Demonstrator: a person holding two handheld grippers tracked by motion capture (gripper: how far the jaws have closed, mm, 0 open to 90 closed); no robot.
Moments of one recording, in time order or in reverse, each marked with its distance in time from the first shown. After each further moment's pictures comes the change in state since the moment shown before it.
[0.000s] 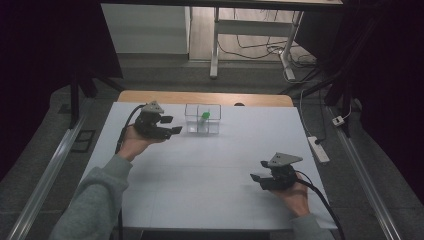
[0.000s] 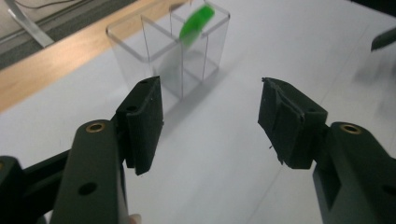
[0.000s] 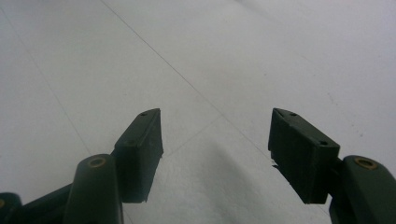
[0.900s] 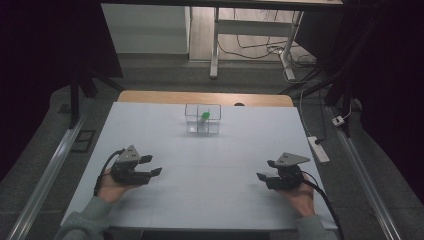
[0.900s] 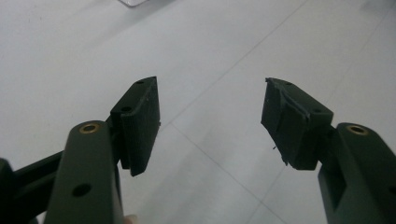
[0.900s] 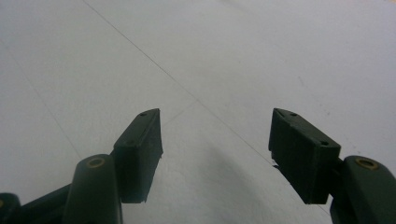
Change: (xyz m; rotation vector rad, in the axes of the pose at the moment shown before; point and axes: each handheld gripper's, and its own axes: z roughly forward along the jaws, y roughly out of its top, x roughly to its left) left arm -0.047 -0.120 -0.035 0.012 0.023 -0.028; right arm -0.011 -0.010 -0.011 -0.009 -0.034 0.036
